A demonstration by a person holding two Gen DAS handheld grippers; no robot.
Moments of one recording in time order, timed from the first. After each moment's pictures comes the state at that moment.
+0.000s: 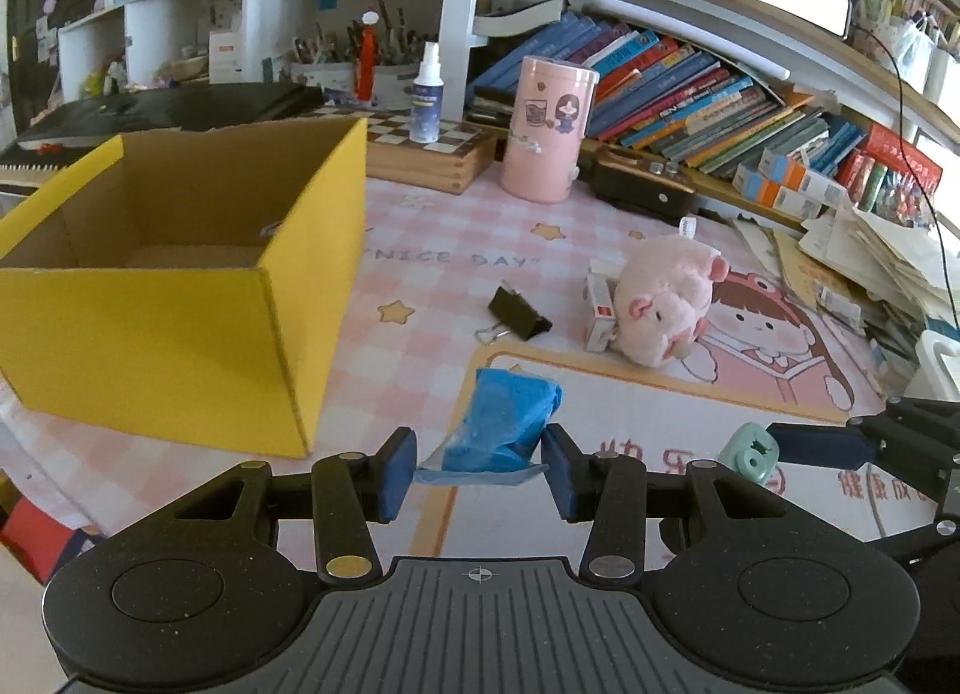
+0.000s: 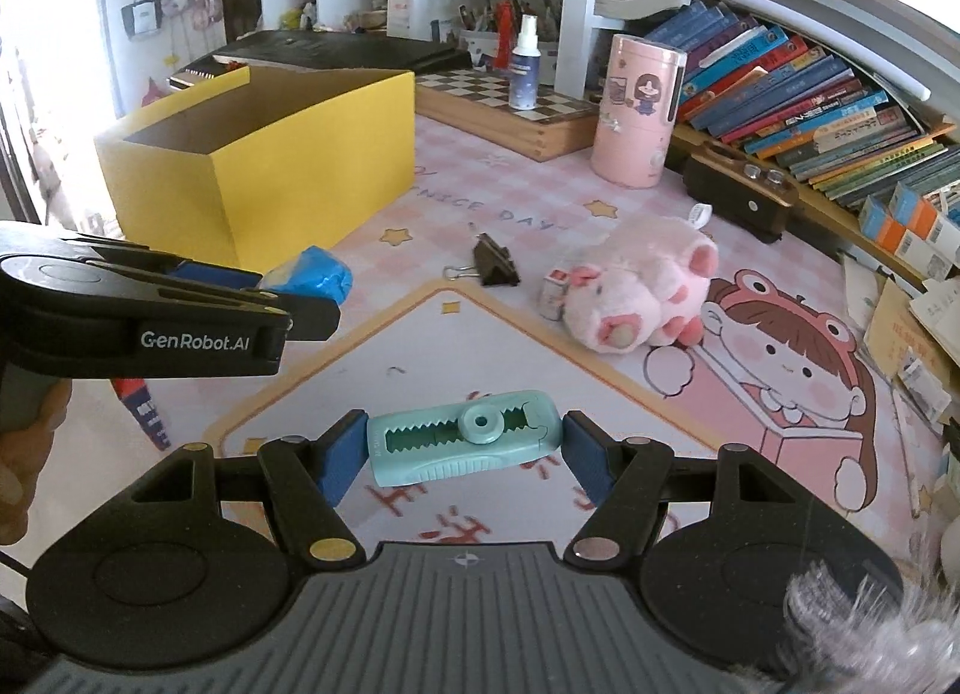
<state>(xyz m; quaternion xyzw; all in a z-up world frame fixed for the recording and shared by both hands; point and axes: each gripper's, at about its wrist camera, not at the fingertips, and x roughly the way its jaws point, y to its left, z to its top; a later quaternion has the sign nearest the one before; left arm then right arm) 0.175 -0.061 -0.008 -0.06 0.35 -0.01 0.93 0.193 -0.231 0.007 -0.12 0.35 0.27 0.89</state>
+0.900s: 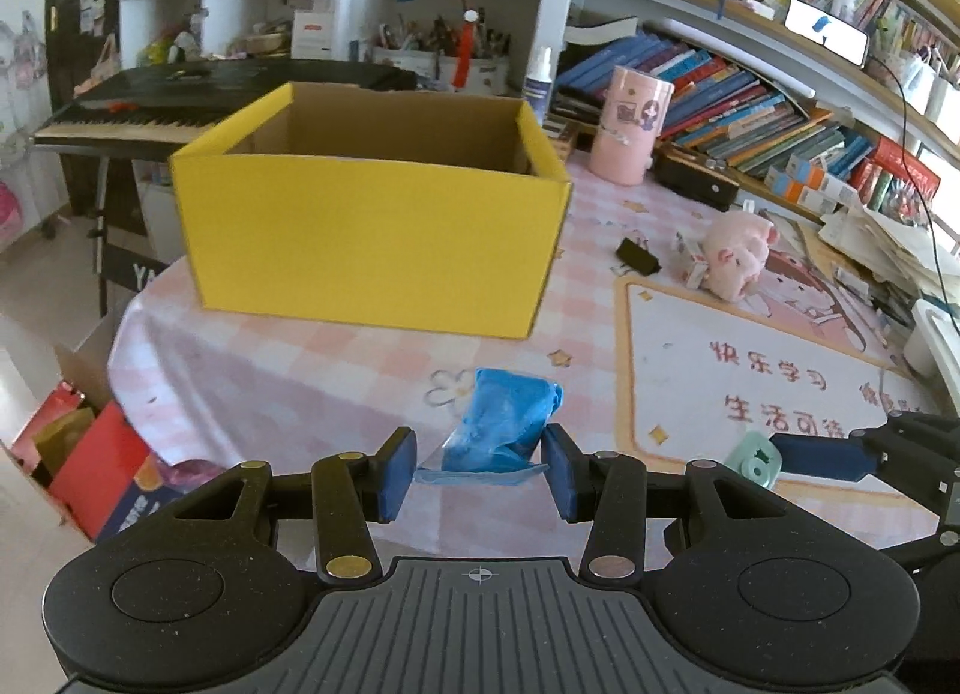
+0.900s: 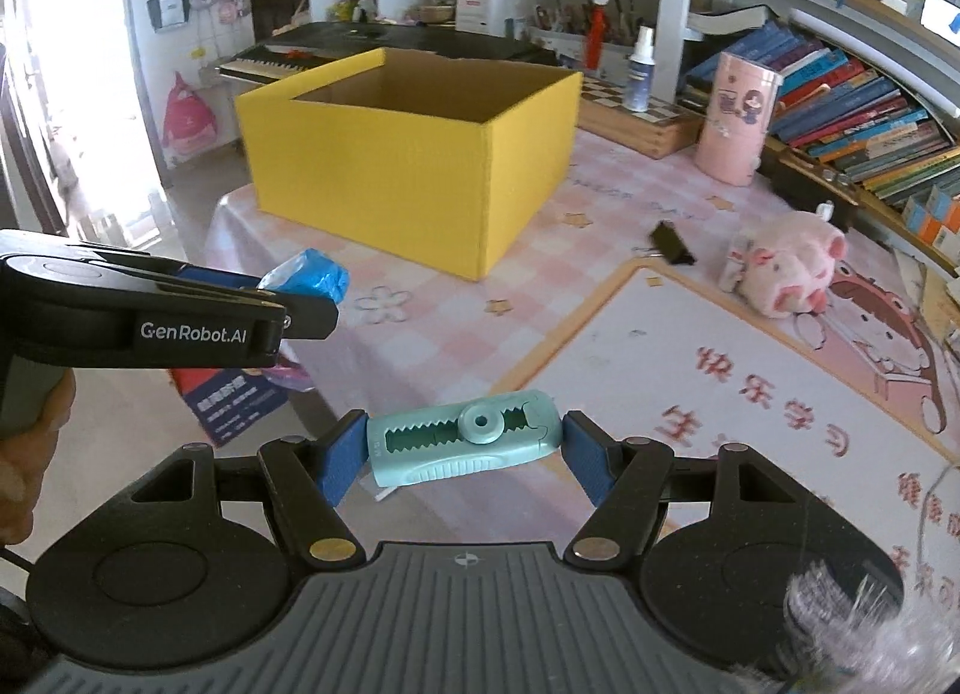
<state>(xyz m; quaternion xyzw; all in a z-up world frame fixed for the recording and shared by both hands) 0.069 0.055 -0.003 -0.08 0.36 0.00 0.93 0.078 -0.120 0.009 -0.11 0.35 0.28 0.89</state>
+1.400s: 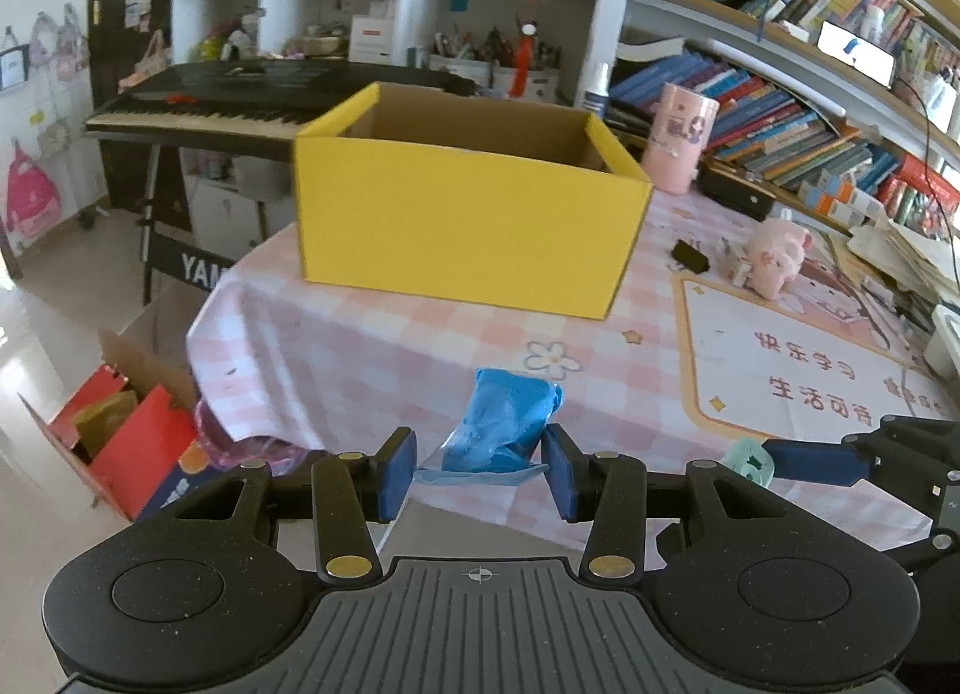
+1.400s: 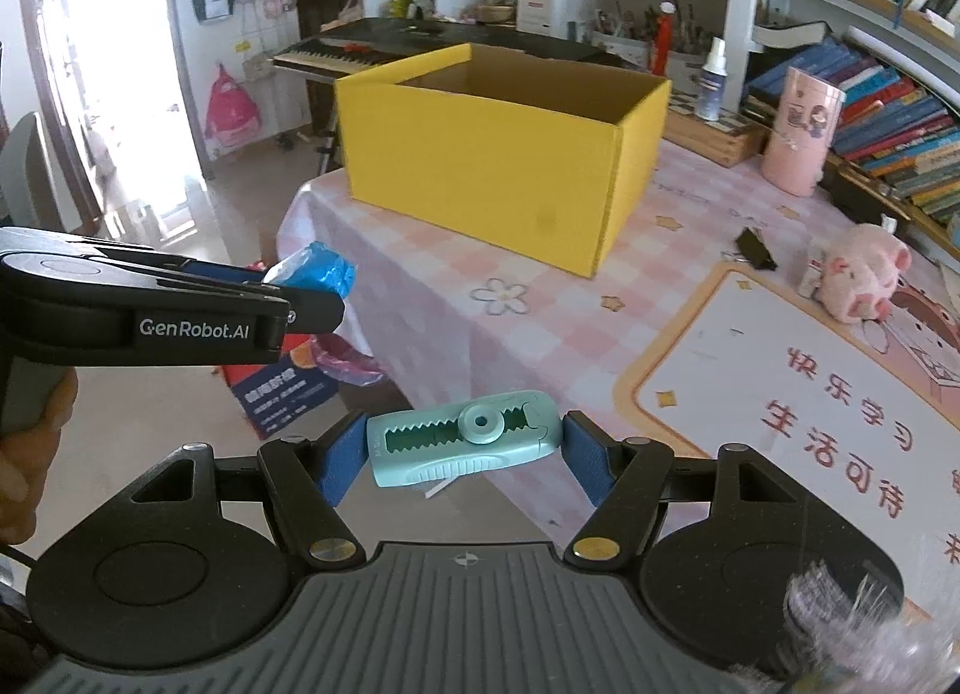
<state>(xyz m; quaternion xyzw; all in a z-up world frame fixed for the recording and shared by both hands) 0.026 0.096 -0.002 -0.08 0.35 0.03 0.93 0.040 -0.077 0.006 -0.12 0.35 0.32 0.87</state>
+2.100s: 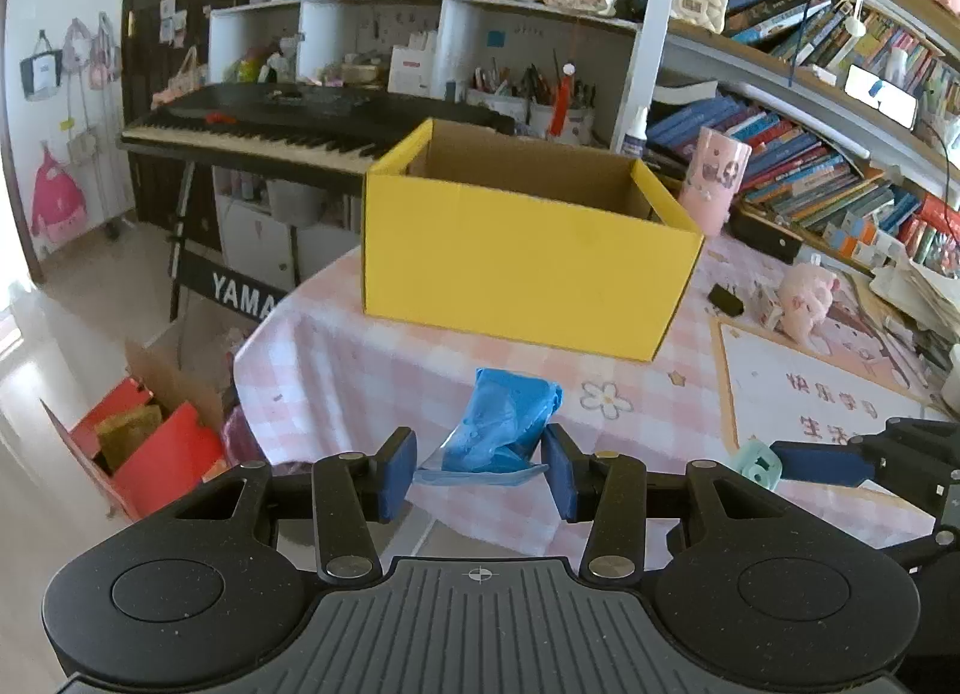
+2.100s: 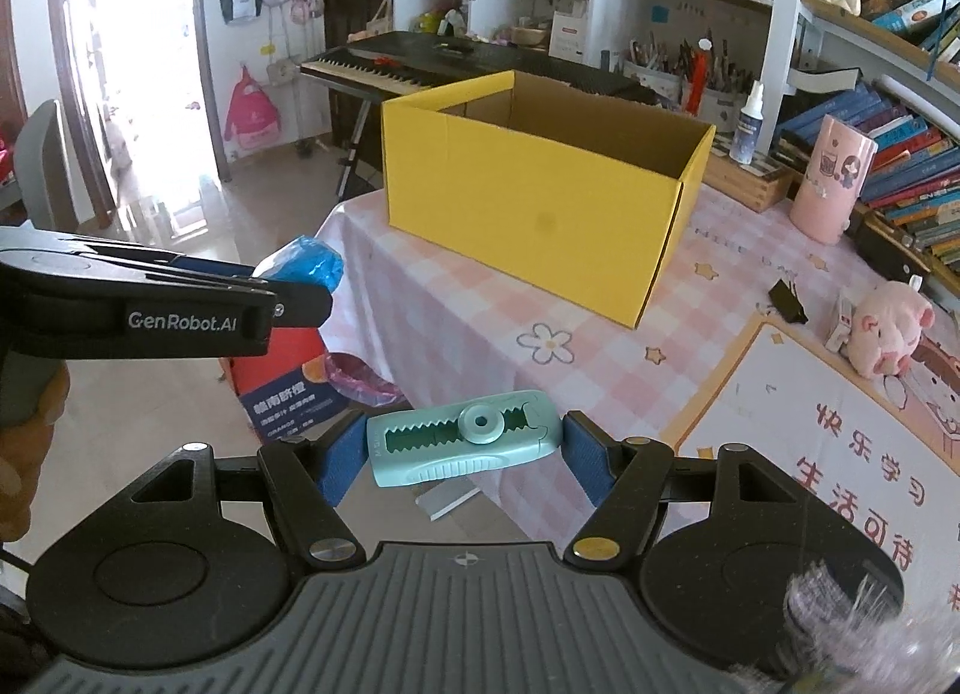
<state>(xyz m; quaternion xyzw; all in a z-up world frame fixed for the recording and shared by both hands) 0.019 0.125 0.007 -0.09 0.32 0.06 0.94 0.038 -0.047 0.015 -0.13 0.32 0.33 0.88</state>
